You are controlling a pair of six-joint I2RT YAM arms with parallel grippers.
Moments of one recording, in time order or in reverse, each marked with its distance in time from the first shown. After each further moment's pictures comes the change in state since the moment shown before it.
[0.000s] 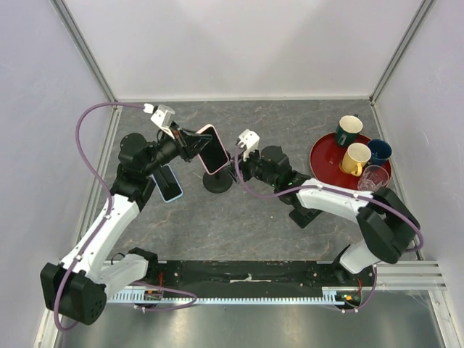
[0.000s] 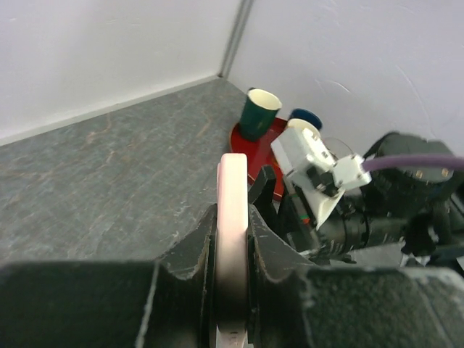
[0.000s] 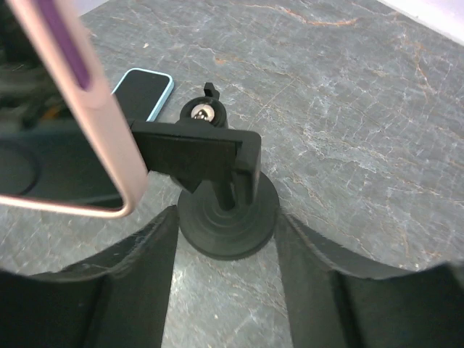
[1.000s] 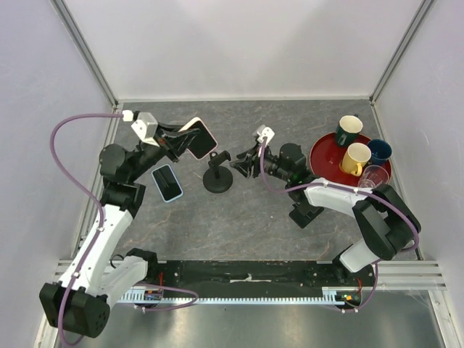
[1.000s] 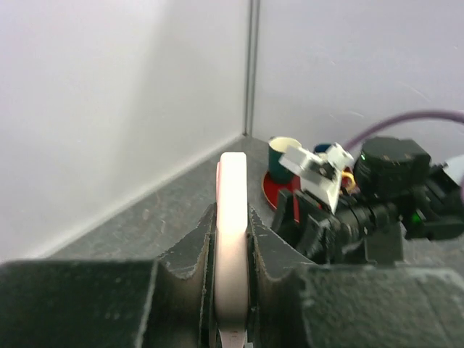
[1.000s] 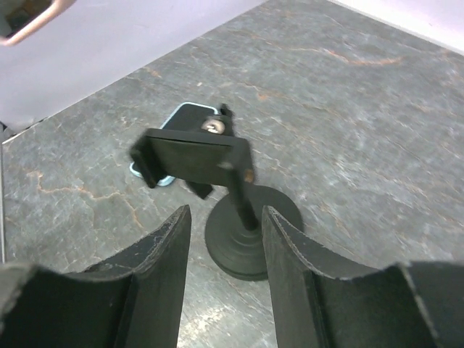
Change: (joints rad) left arm 0.085 -0.059 -0.026 0.194 0.162 0.138; right arm -0.182 -0.017 -0.122 0.255 -0.360 0.128
